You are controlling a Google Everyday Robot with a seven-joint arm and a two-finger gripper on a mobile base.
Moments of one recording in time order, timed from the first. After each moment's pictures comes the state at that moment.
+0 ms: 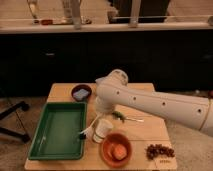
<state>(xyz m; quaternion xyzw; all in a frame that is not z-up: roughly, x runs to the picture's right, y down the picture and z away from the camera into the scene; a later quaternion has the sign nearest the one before) -0.027 0.124 0.713 -0.21 -0.22 -0.37 0.88</state>
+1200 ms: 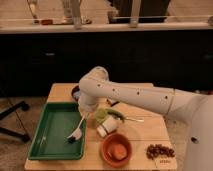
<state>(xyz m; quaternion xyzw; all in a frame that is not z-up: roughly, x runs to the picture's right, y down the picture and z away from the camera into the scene) -0.109 0.129 0.733 -0.22 -0.29 -0.46 0.81</state>
